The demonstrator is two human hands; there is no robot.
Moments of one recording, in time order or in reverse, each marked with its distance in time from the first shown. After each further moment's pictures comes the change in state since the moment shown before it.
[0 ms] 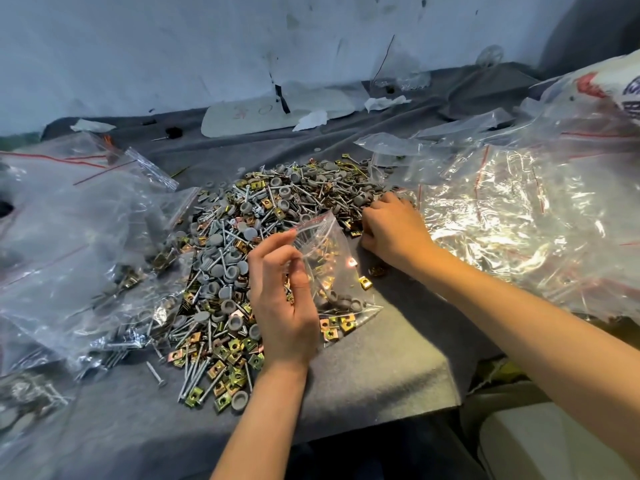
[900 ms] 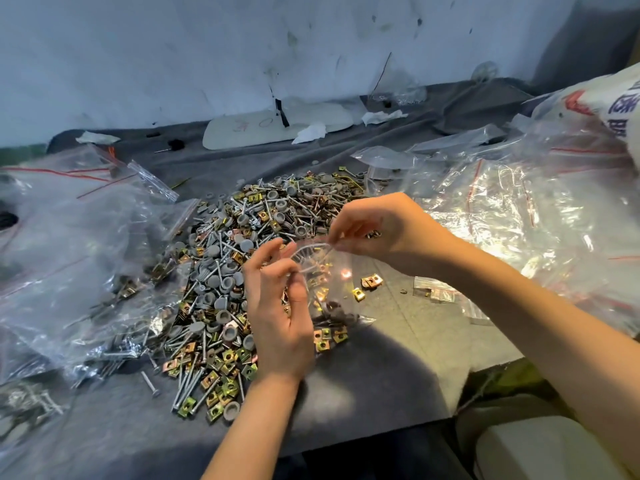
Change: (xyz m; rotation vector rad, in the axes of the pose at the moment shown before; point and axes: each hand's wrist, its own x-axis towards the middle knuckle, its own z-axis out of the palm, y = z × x) left_hand -0.001 0.013 -0.002 -0.003 -0.041 -0.029; right_hand -0.034 -0.019 -0.087 0.788 -0.047 -0.302
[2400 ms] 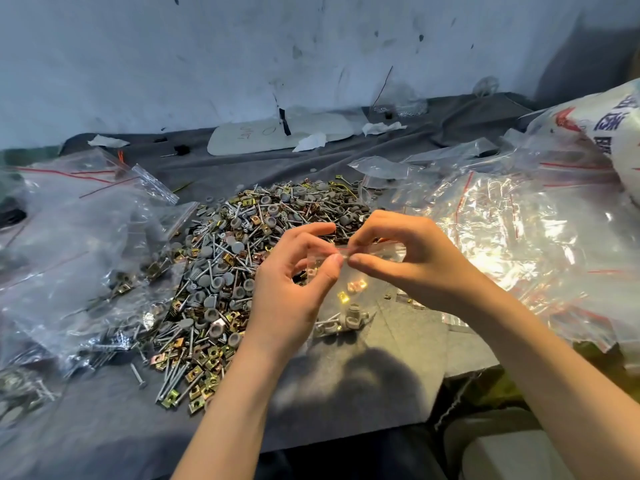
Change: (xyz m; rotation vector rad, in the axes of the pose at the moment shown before) left_hand 0.031 0.068 0.004 -0.204 -0.330 -0.251; right_hand -0.044 -0.007 -0.014 0.089 0.144 -0.081
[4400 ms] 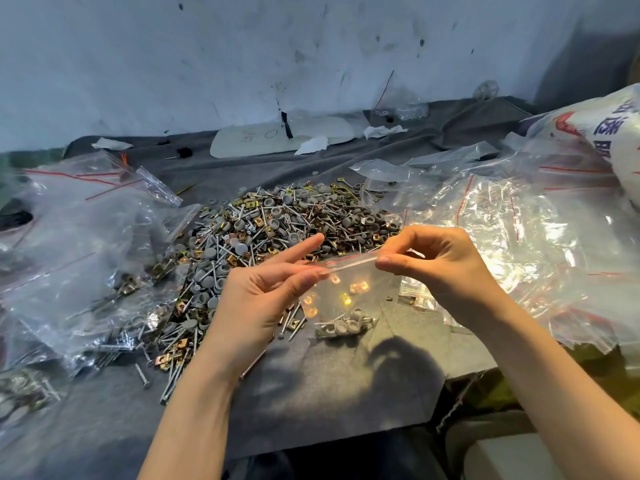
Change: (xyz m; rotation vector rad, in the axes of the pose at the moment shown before) left_hand -0.006 -0.002 -0.037 -0.182 -0.144 -0.156; right_hand -0.021 0.023 0.002 0.542 0.215 0.255
